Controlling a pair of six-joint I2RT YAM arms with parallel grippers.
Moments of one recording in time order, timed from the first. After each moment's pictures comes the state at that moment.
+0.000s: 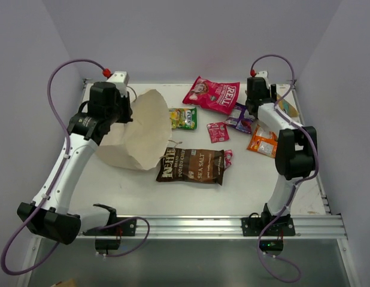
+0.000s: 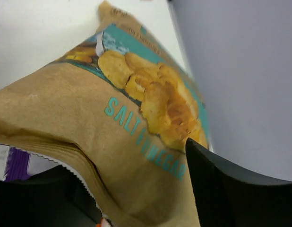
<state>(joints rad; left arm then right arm) -0.31 1.22 1.35 -0.73 -0.08 -0.16 0.14 1.92 1.45 -0.14 0.70 -0.17</state>
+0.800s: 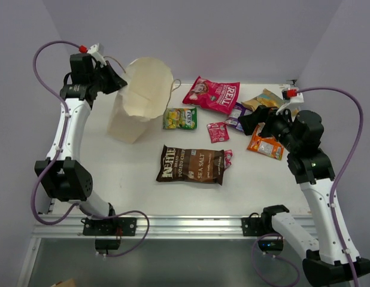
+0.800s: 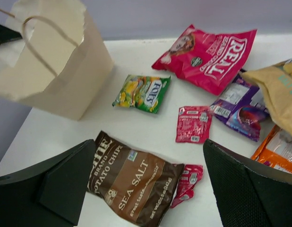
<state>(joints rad) 0.03 1.58 1.67 -0.57 0.36 -0.40 0.17 0.83 1.12 -0.46 -0.24 0.32</state>
